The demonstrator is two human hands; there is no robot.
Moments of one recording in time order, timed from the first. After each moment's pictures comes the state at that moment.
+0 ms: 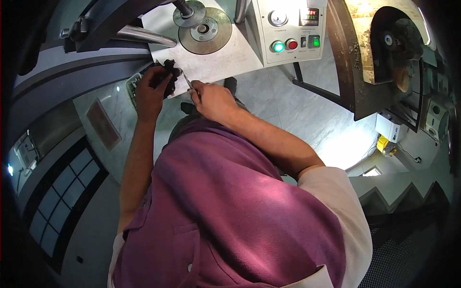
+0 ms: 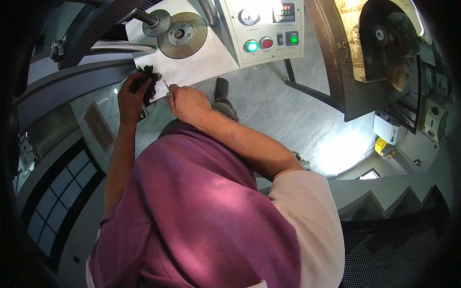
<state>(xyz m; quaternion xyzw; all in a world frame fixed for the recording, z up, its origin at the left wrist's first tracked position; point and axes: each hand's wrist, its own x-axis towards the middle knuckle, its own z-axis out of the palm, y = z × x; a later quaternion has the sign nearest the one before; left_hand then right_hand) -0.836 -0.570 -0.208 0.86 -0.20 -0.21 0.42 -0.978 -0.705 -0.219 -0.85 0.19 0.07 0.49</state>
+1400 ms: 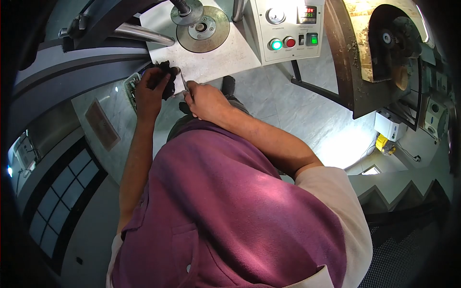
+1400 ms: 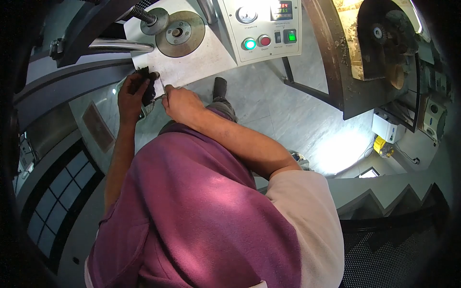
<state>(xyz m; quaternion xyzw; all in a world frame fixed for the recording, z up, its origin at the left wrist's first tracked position) -0.841 -0.568 -0.212 0.85 -0.15 -0.24 0.45 -0.974 -0.697 -0.224 -0.82 0.20 0.09 0.53</state>
